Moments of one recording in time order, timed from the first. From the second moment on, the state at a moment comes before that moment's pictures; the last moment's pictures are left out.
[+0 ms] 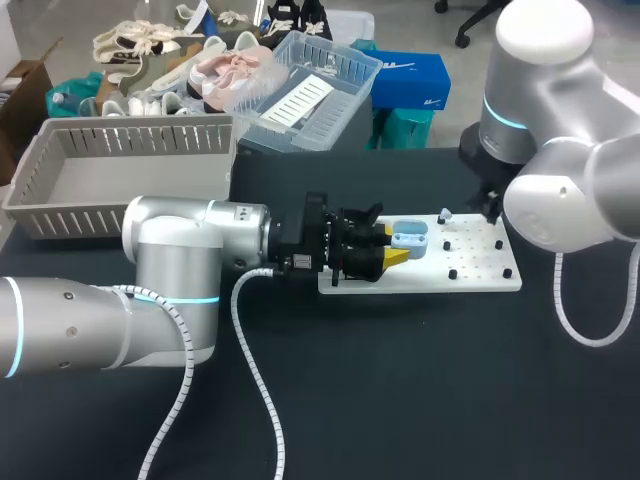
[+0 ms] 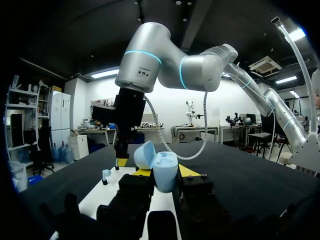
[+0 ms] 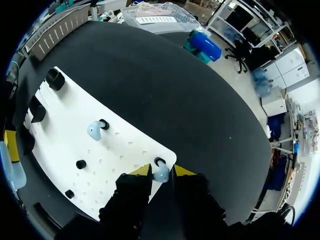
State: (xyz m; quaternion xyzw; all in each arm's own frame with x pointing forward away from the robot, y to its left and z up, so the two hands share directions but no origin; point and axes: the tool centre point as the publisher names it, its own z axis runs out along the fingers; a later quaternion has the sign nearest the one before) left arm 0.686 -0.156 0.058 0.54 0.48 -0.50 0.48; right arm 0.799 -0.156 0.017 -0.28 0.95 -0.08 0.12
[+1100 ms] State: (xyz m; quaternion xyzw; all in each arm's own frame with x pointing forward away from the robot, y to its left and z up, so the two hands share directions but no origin) left arm 0.686 -0.156 0.058 0.54 0.48 -0.50 0.48; right arm 0.785 -0.136 0.114 -0.31 0.94 -0.07 0.16
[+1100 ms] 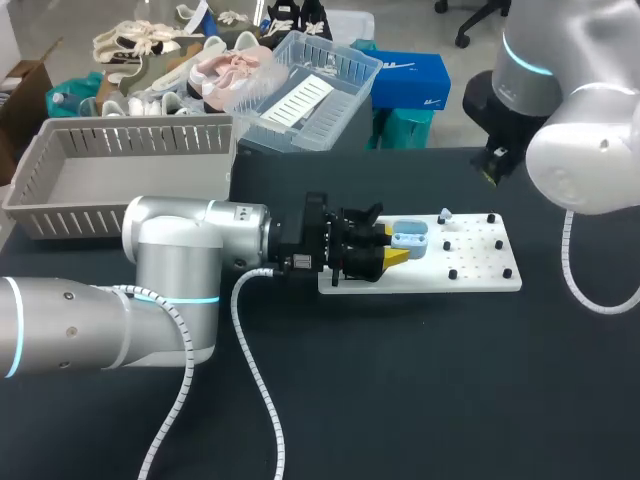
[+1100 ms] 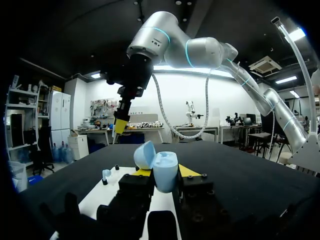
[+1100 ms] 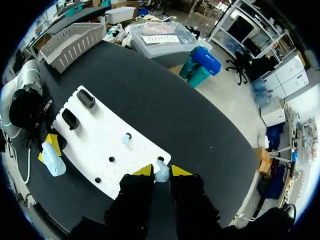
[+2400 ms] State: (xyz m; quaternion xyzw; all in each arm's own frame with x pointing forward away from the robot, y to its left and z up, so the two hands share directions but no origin) left arm 0.685 -0.156 0.058 0.54 0.48 -0.50 0.48; right arm 0.666 -0.058 0.207 -0.40 0.89 0.05 0.20
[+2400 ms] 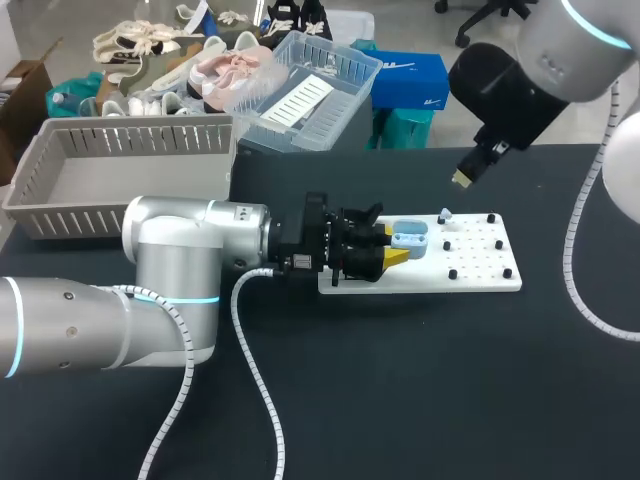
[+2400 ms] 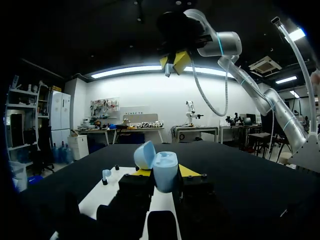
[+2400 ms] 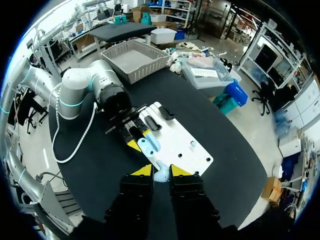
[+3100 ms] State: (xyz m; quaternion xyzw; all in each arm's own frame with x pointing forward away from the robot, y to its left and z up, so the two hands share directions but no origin) left arm 0.685 -0.156 0.058 0.54 0.48 -0.50 0.48; right arm 0.665 -0.053 0.210 -0.38 0.90 0.06 0.21
